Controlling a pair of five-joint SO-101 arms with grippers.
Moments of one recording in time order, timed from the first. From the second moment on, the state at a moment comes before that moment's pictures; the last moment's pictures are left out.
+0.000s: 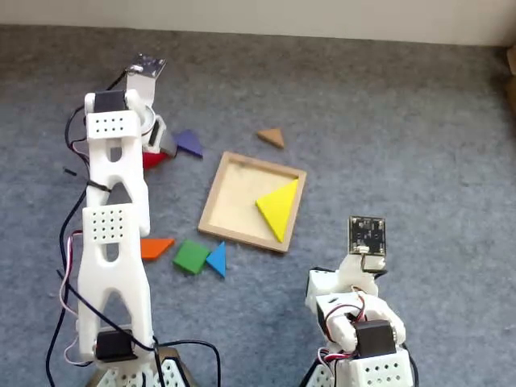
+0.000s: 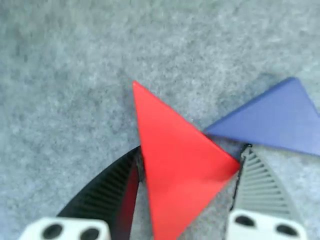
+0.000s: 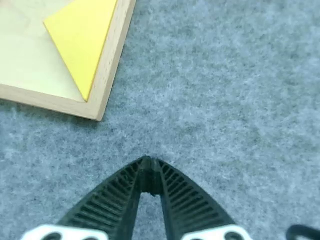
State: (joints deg) left arm -15.1 77.1 -85.1 93.1 -15.0; right arm -13.4 -104.3 95.8 70.4 -9.7
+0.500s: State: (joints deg) left arm -15.2 77.1 -93.0 101.1 -17.3; right arm -13.4 -104.3 95.8 70.4 -9.7
